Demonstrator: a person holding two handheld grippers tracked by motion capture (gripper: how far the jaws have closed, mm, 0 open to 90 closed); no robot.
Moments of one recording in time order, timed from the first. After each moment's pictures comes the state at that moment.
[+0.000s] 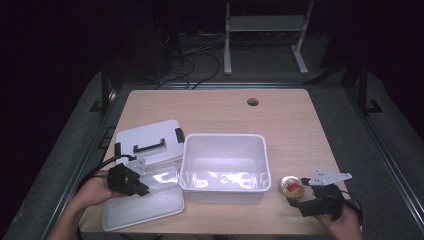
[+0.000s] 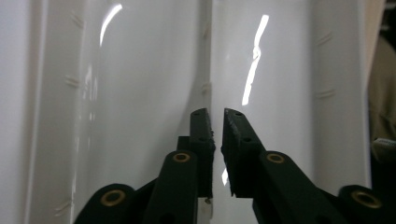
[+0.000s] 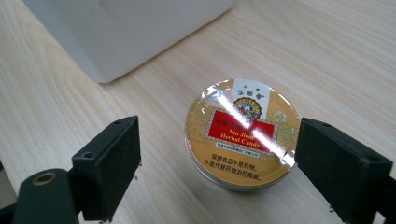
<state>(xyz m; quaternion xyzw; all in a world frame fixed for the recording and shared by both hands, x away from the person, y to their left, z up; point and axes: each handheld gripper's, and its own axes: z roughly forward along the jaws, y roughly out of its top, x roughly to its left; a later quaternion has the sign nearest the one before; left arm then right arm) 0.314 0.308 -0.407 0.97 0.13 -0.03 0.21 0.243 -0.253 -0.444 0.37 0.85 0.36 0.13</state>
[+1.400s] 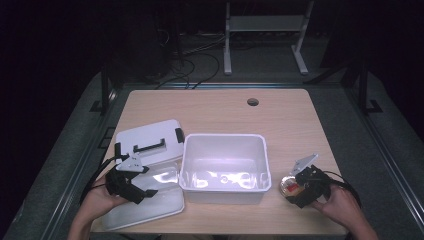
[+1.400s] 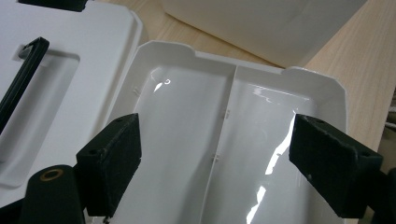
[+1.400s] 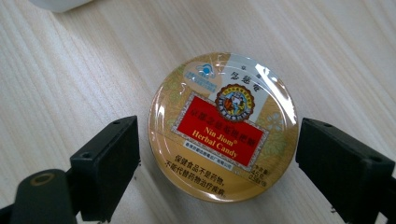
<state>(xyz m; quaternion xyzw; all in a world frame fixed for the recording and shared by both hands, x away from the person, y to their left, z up) 0.289 0.299 -0.392 0.92 0.22 0.08 0.30 0.292 -0.229 -0.439 0.29 0.94 0.18 0.07</state>
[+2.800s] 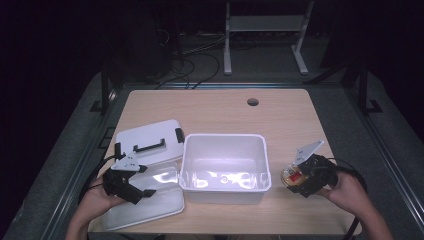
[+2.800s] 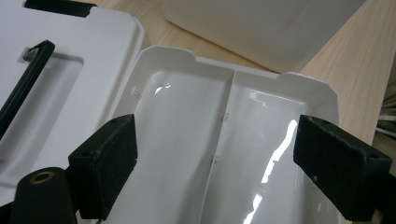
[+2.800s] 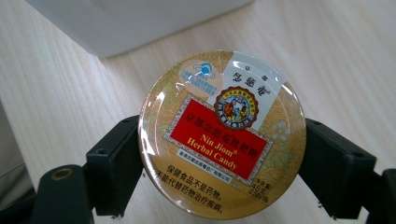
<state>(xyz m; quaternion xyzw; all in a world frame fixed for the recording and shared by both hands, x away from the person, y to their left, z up) 0.289 0.306 -0.390 0.91 0.22 0.08 0.33 0.302 -0.229 -0.388 0.23 0.95 0.21 0.08</state>
